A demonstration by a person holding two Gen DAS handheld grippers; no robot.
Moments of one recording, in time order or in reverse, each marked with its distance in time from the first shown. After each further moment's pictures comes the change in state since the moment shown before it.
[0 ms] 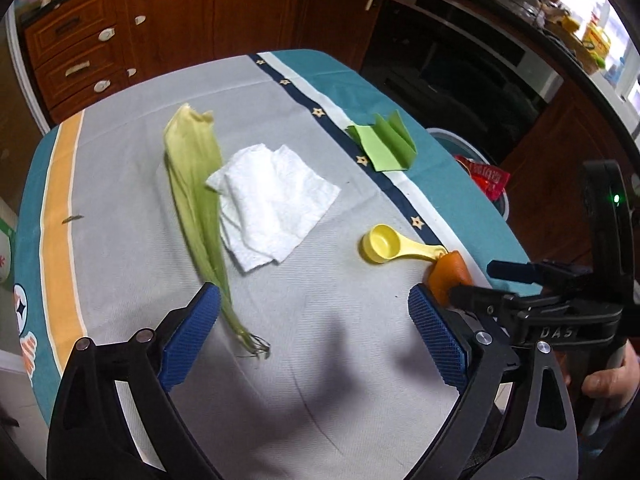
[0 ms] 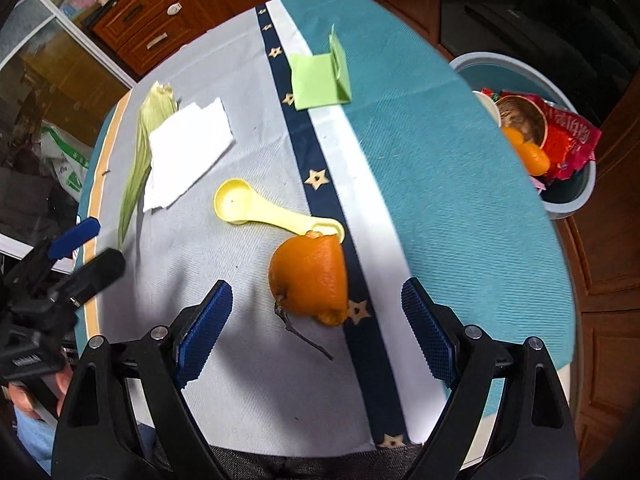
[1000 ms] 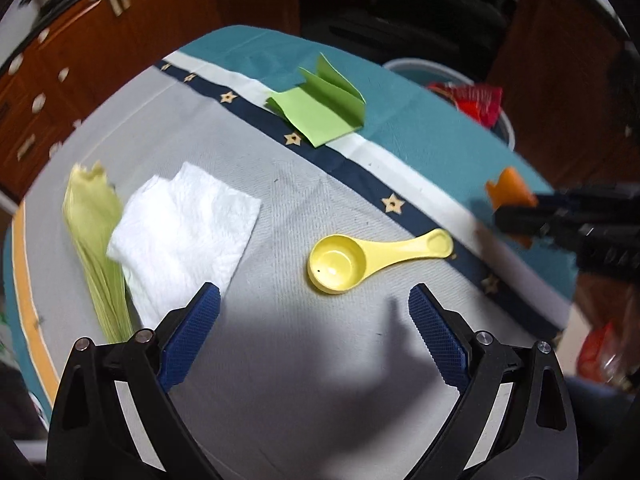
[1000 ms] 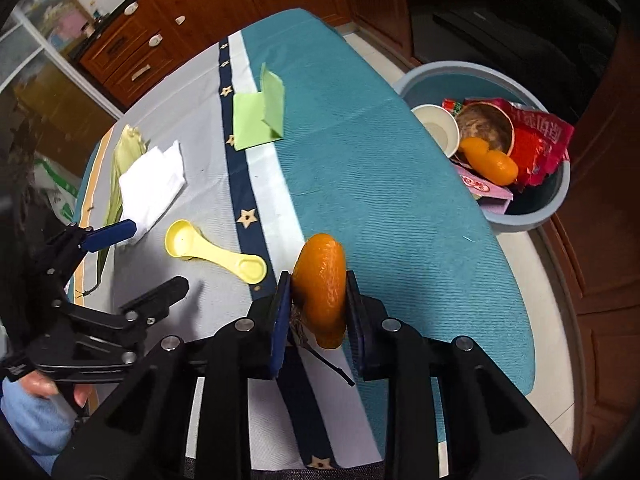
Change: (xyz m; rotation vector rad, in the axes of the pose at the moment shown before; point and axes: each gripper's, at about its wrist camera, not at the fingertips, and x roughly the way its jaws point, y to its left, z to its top) left arm 0.078 -0.068 0.021 0.377 0.135 0.059; right arm -0.014 -0.058 0.010 0.073 -0.084 0.000
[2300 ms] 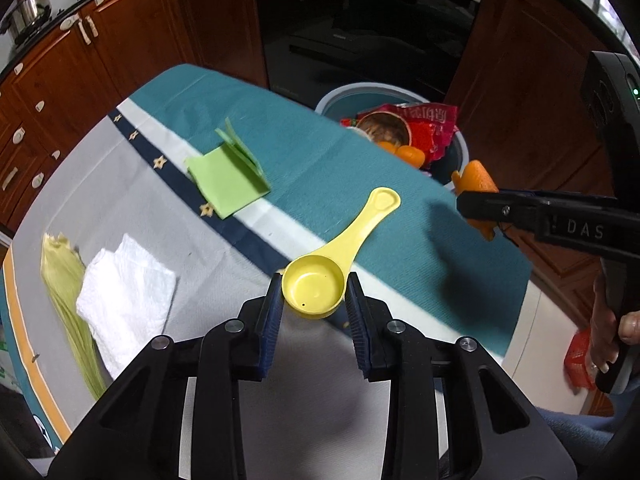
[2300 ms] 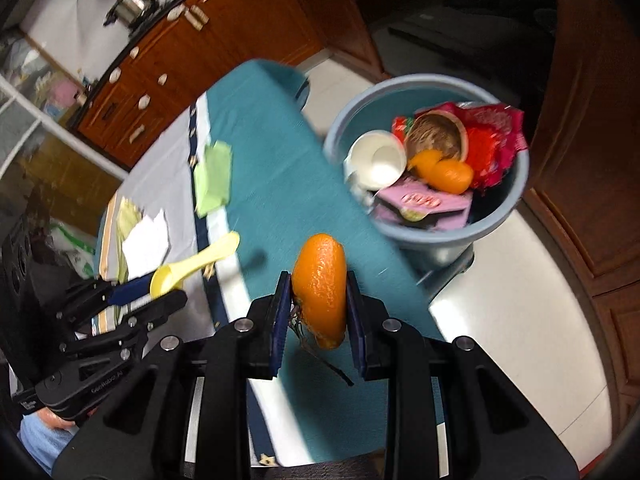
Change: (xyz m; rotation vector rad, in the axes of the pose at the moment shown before) left arm -0.026 -0.069 0.053 0.011 -0.037 -0.067; right arm -0.037 -0.080 0.013 0.168 -0.124 0.085
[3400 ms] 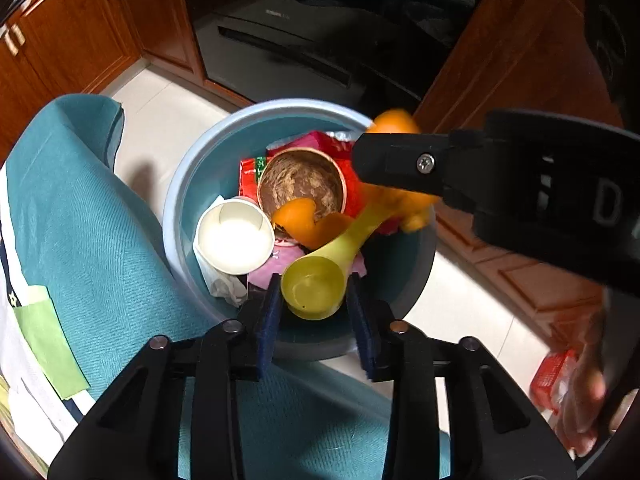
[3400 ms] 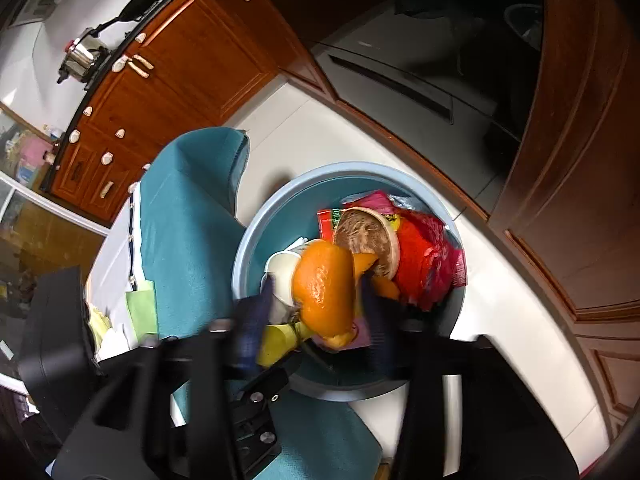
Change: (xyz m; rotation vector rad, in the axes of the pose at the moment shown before) left arm 0.128 -0.091 0.145 -0.014 0.132 -0.106; right arm 0.026 -0.093 0.133 0.114 -0.009 -0.047
